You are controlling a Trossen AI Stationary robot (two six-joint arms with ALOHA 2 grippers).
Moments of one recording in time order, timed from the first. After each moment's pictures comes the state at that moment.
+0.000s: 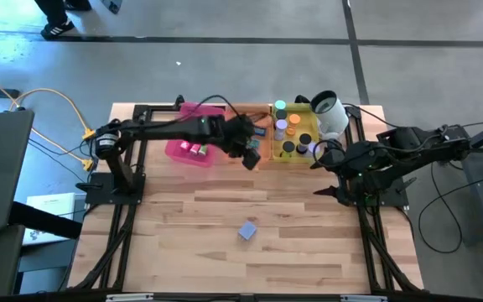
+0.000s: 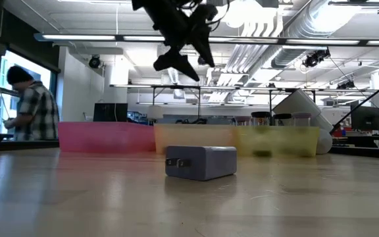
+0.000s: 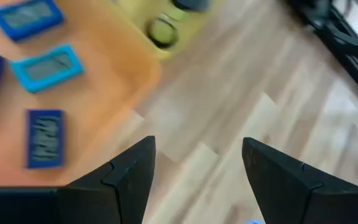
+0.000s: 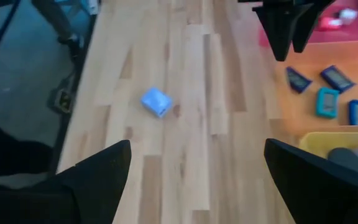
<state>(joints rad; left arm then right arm) 0.19 1.75 1.58 -0.67 0.05 -0.61 0.28 1.03 1.32 -1.04 0.10 0.28</state>
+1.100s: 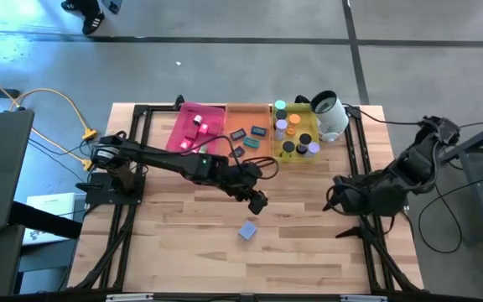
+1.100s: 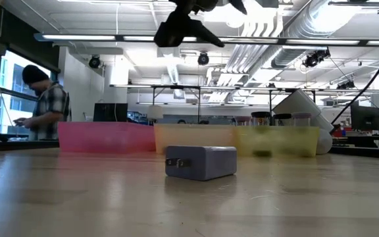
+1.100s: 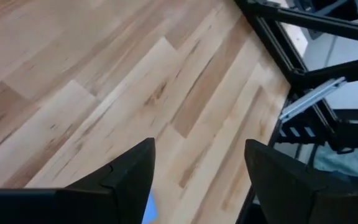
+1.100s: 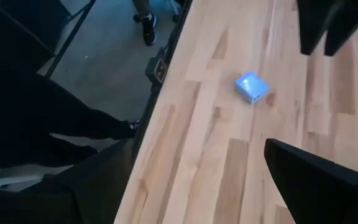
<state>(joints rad) -0.15 1.77 1.57 -0.52 0.02 -0.97 0.74 1.07 1.32 -0.99 0.16 0.50</state>
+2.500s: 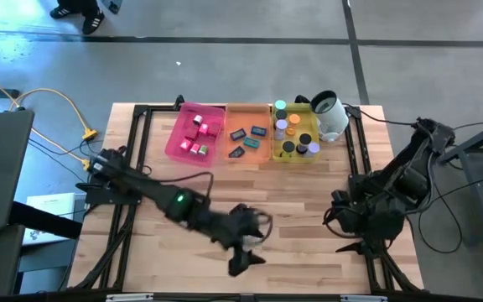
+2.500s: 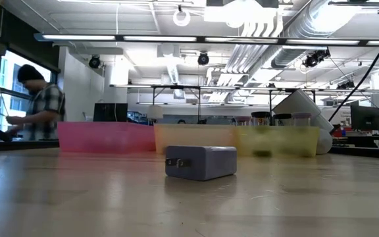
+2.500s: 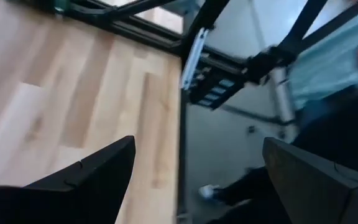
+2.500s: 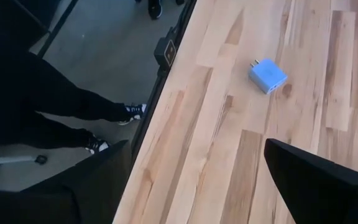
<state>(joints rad) -0.47 1.81 1.89 -0.57 -0.15 -0.67 0.85 1.16 1.32 -0.98 0.21 0.54</state>
